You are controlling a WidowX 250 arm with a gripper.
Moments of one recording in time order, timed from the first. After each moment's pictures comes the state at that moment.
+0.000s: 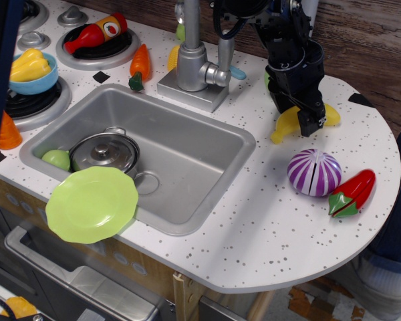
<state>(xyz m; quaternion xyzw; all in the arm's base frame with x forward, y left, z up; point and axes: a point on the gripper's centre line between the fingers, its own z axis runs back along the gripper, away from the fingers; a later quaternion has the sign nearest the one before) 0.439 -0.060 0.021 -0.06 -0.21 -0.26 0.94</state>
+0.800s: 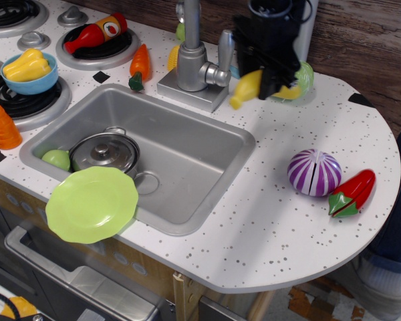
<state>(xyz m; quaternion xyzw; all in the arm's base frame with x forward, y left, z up) 0.376 -0.010 0.088 0.07 -0.10 -0.19 0.97</state>
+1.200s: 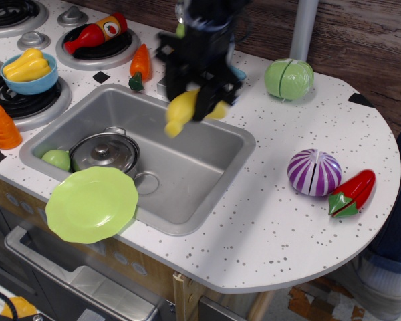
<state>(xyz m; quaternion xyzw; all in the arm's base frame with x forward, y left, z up) 0.306 0.034 0.078 0.10 -0.03 -0.01 0.99</state>
